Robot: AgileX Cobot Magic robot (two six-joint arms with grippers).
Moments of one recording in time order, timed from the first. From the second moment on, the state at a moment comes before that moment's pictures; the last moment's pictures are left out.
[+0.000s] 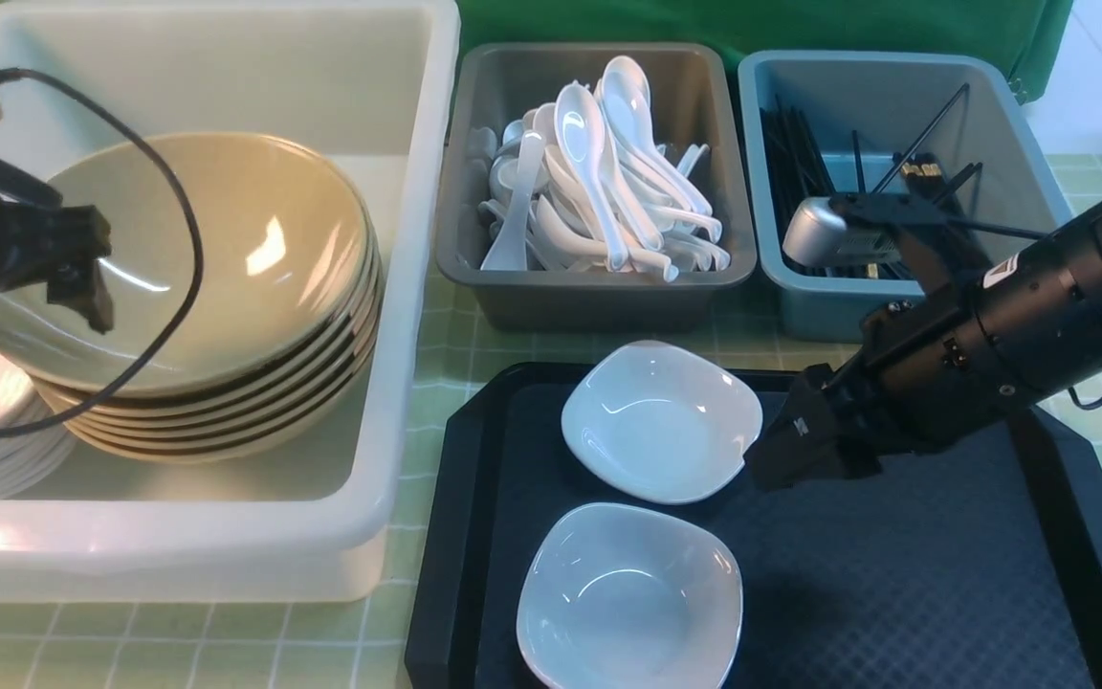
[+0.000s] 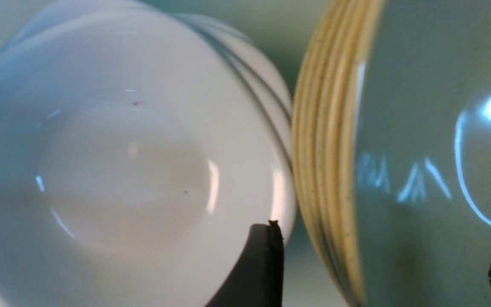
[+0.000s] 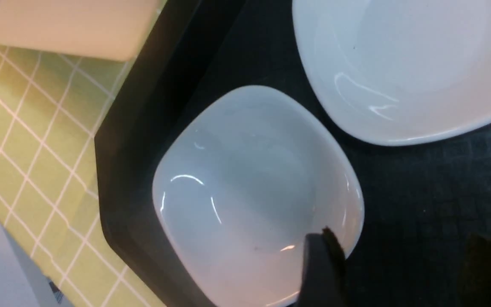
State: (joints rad) right arm 0.31 1.51 -1.03 0.62 0.74 -0.42; left arm 0.13 1.57 -1.28 0.04 1.01 -0.09
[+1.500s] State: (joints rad) right arm 0.27 1.82 -1.04 0.83 0.41 -0.36; left arm -0.34 1.16 -1.07 -0.23 0.97 0.30
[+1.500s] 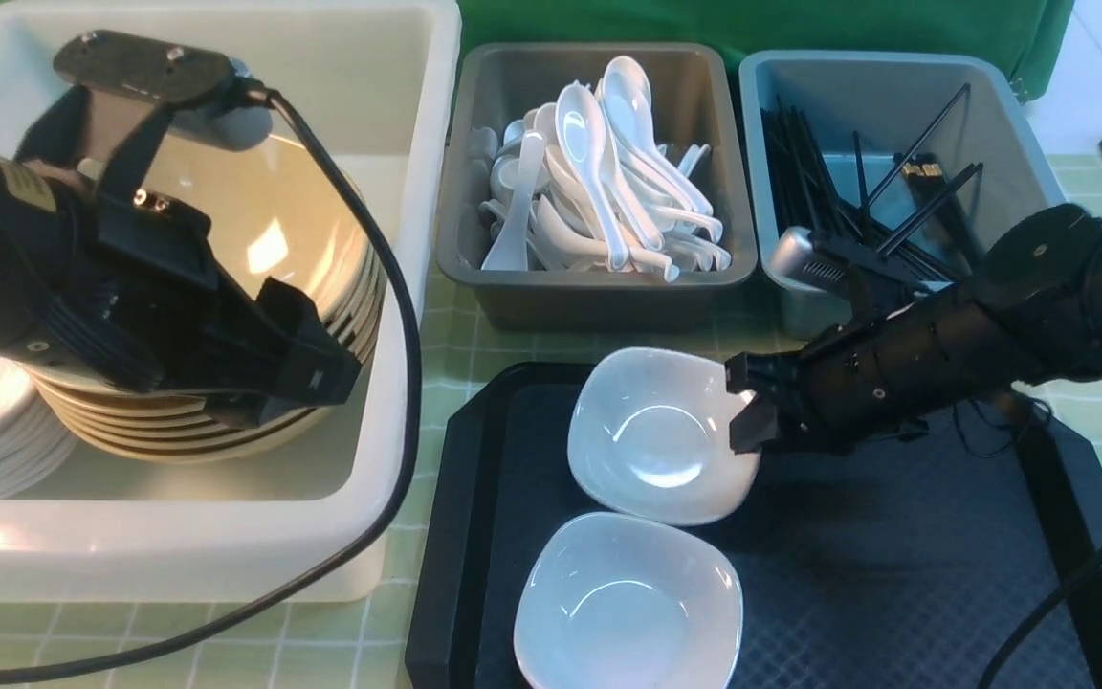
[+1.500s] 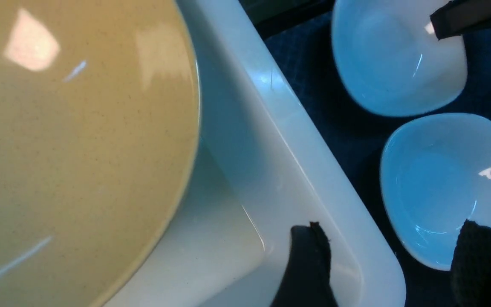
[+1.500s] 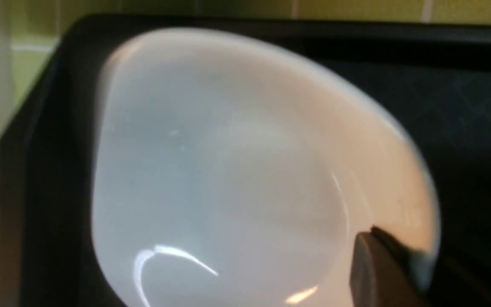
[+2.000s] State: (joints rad) right arm 0.04 1.48 -0.83 0.78 0.58 -0.50; left arm -0.34 1.16 -1.07 -0.23 0.95 0.30
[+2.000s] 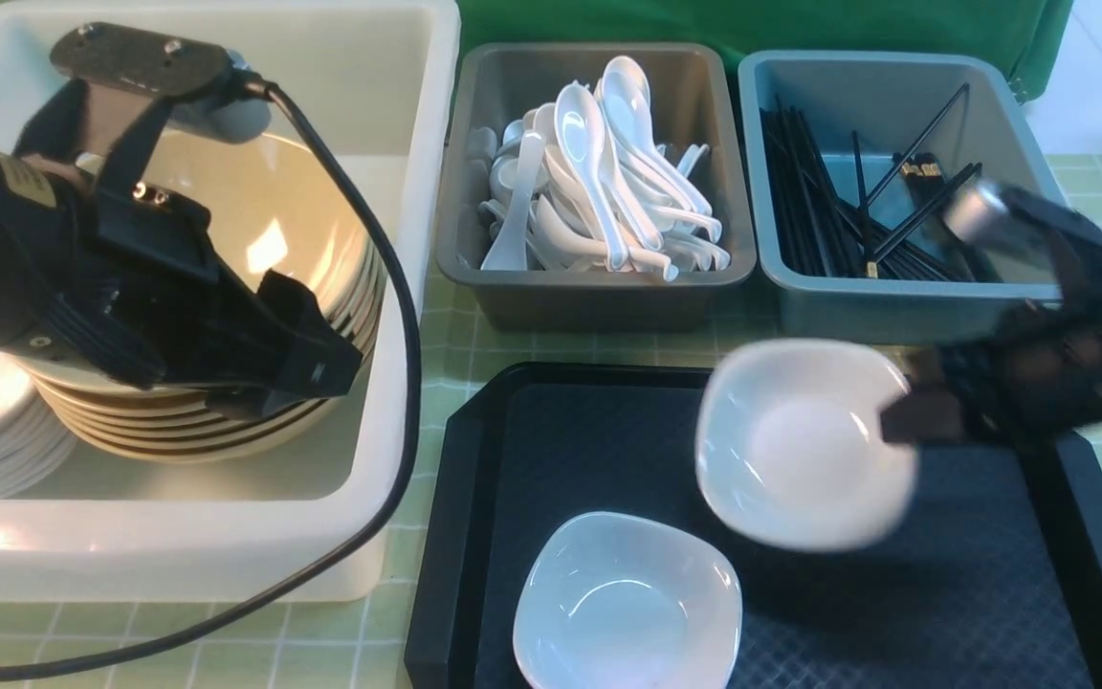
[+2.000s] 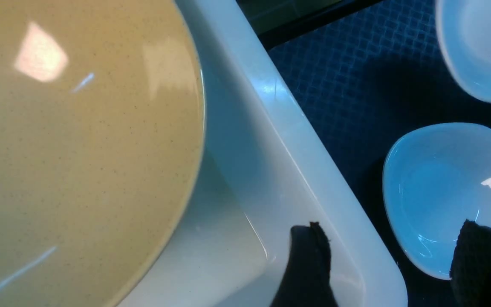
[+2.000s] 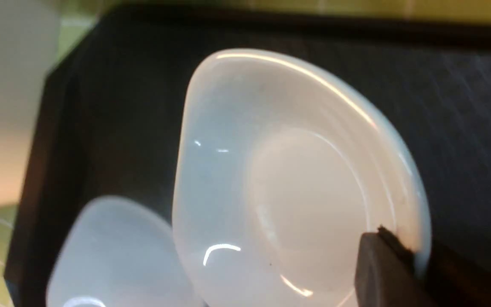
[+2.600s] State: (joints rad) right arm 0.03 1.41 -0.60 0.80 0.45 -0.53; left arm -0.34 1.18 -1.07 -0.32 0.87 0.30
